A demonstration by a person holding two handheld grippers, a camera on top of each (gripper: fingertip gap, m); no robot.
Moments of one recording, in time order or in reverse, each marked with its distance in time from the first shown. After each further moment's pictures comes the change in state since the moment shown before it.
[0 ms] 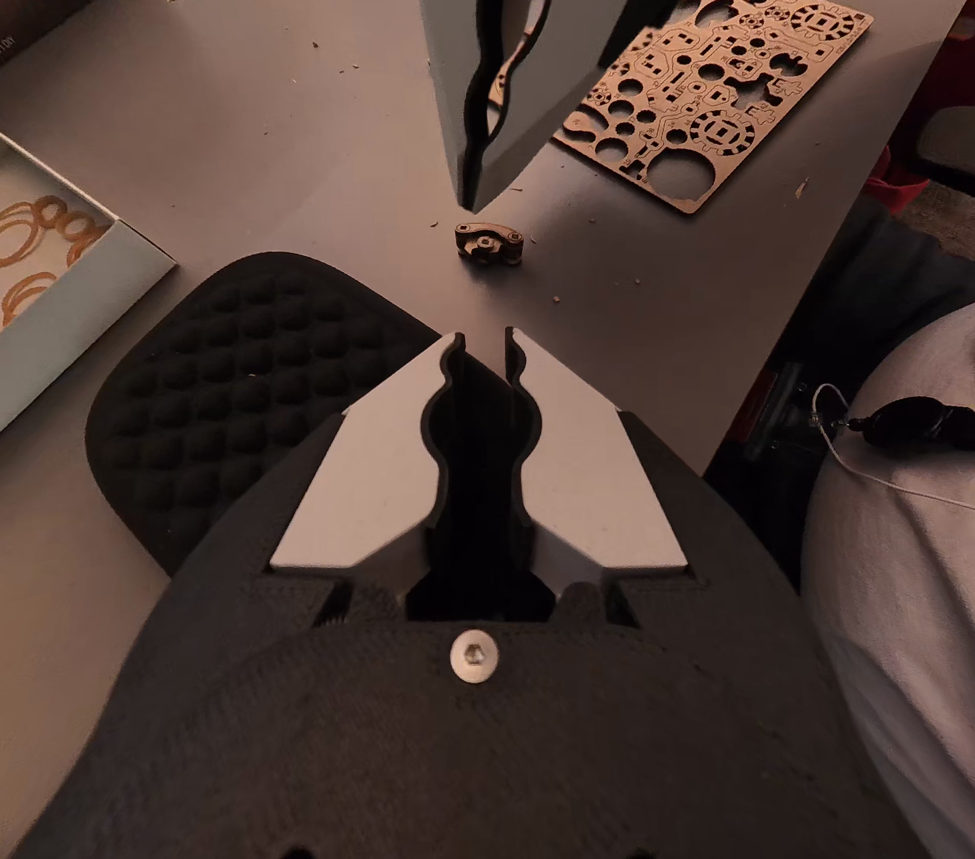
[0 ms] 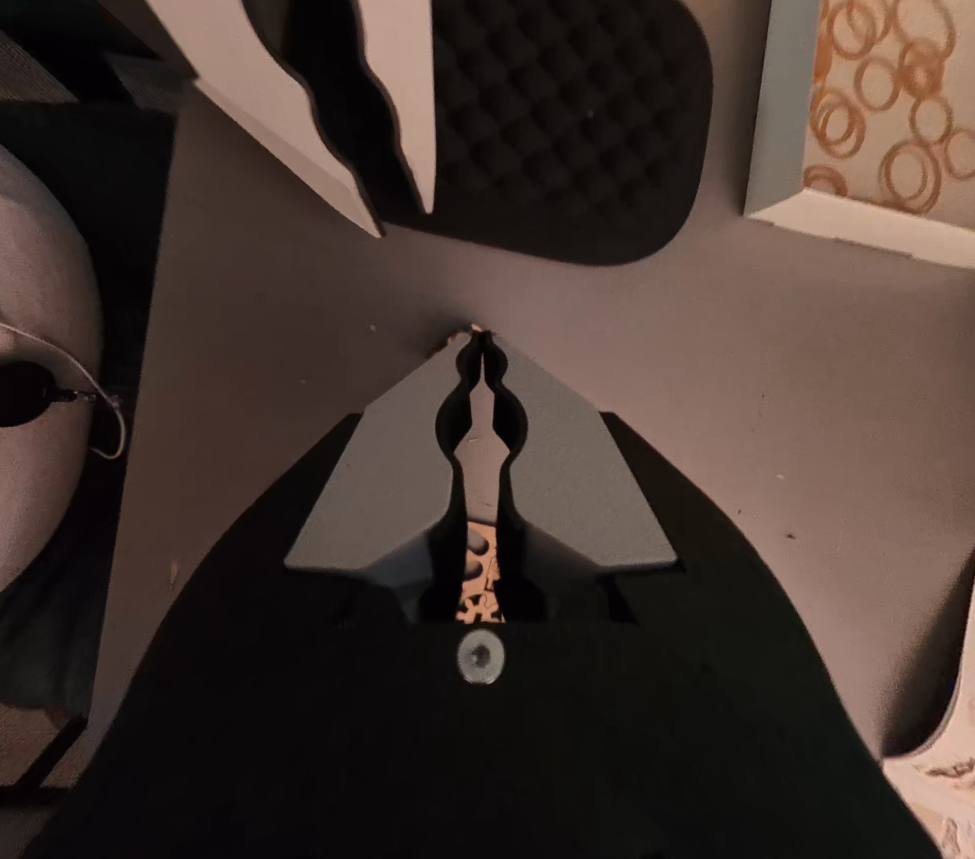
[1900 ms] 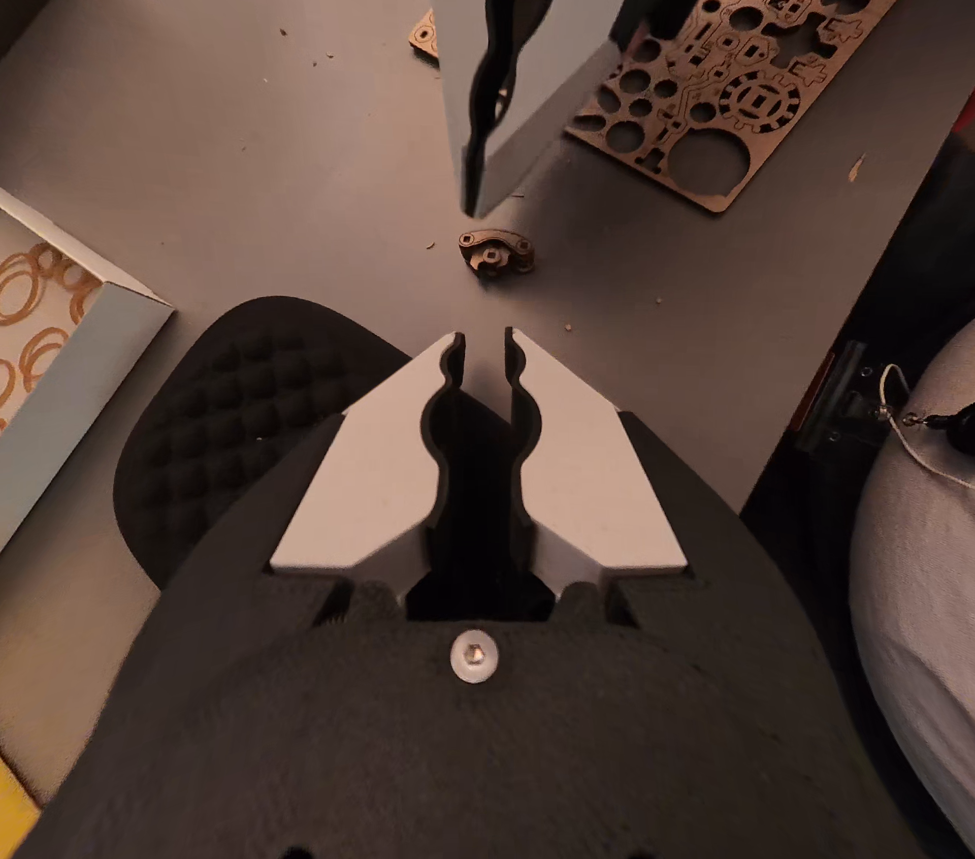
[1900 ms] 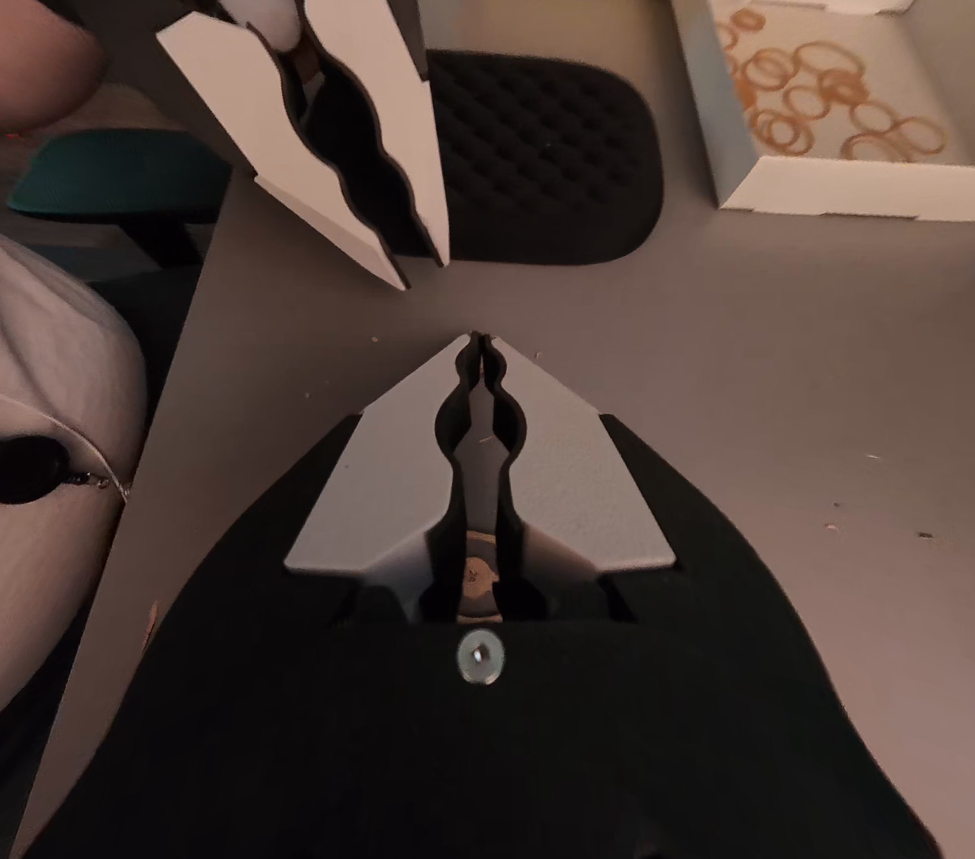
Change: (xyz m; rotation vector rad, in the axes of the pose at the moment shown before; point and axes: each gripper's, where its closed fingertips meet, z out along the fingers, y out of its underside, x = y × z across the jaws) left arm -0.002 -0.007 0.021 -0.129 -0.014 0.102; right arm 0.004 0.009 -0.005 0.371 -0.019 0.183
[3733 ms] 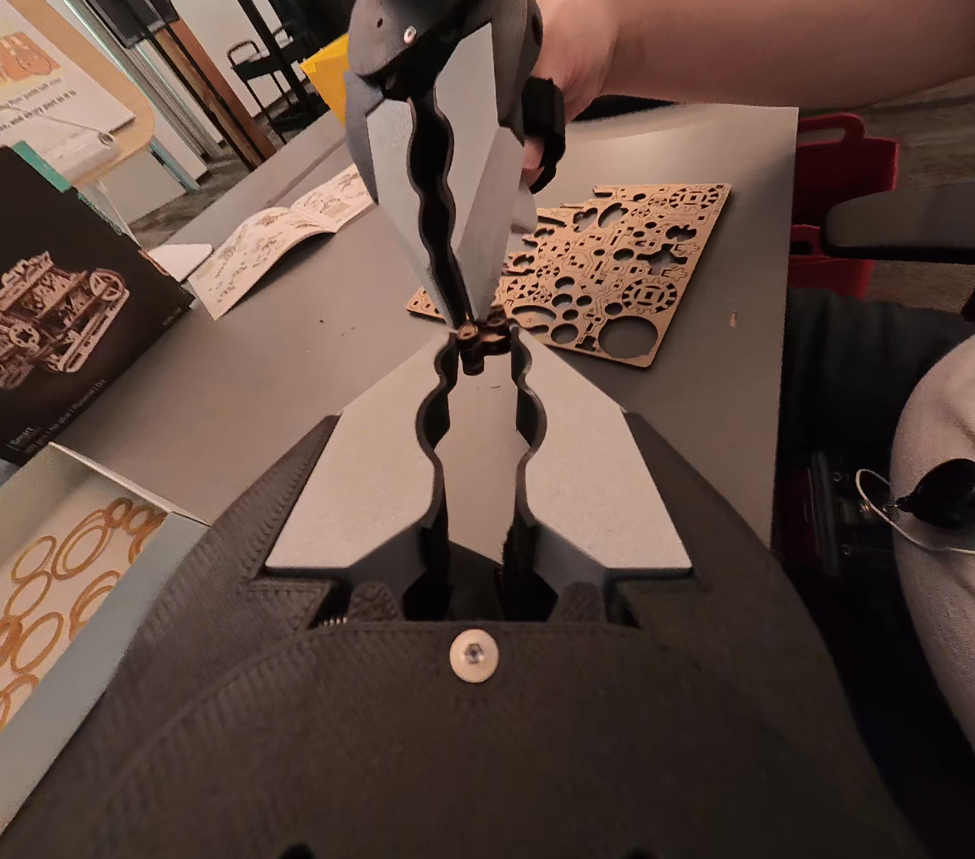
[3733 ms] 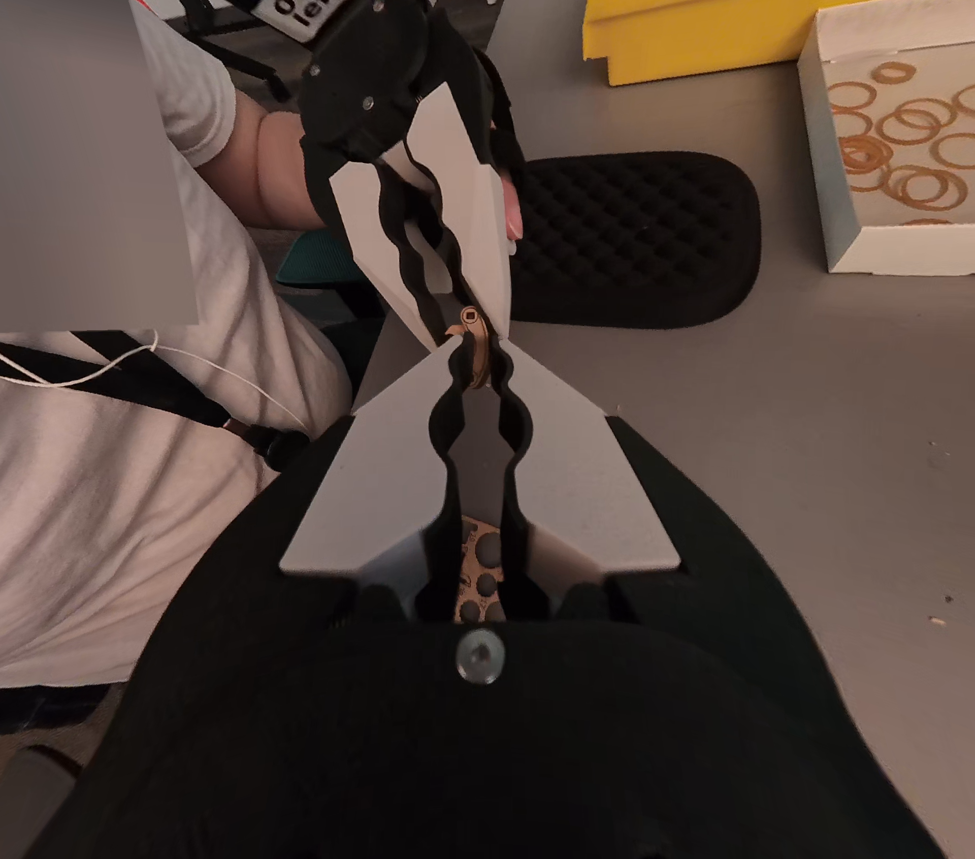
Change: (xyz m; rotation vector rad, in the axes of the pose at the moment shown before) left arm 0.015 -0.069 -0.023 0.507 0.054 0.184; right arm -0.023 -0.041 -0.035 0.082 -0.329 0.142
